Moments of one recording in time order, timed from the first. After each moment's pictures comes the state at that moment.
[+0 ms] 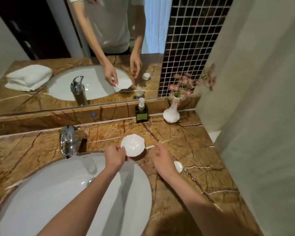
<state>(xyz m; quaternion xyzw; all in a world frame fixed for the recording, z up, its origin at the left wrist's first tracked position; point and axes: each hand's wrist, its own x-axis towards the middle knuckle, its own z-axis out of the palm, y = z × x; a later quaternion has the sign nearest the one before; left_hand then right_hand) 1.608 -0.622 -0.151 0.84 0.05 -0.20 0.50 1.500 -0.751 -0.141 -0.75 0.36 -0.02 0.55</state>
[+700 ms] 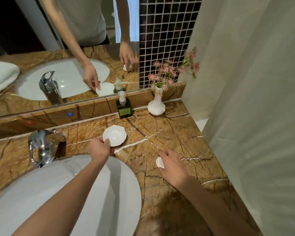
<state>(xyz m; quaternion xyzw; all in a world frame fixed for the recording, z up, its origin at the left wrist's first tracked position) 1.641 -0.649 -0.180 0.89 0.07 -0.16 0.42 1.438 -0.805 -0.173 -0.94 0.25 0.09 0.22</state>
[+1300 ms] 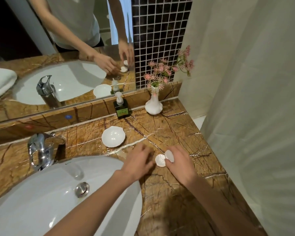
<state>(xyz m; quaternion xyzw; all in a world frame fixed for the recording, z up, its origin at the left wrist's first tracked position) 1.548 -0.691 -0.172 0.84 -0.48 -0.15 0.19 1.420 -0.817 -0.159 -0.89 0.34 -0.02 0.30</state>
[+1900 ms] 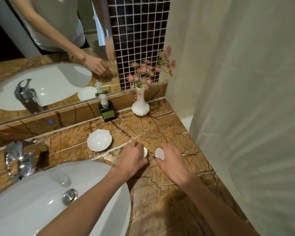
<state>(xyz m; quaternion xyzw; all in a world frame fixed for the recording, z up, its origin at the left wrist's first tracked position) 1.551 -0.721 -0.184 0.86 -0.47 -0.13 0.18 1.421 -0.827 -0.148 -0.88 0.35 -0.03 0.31</state>
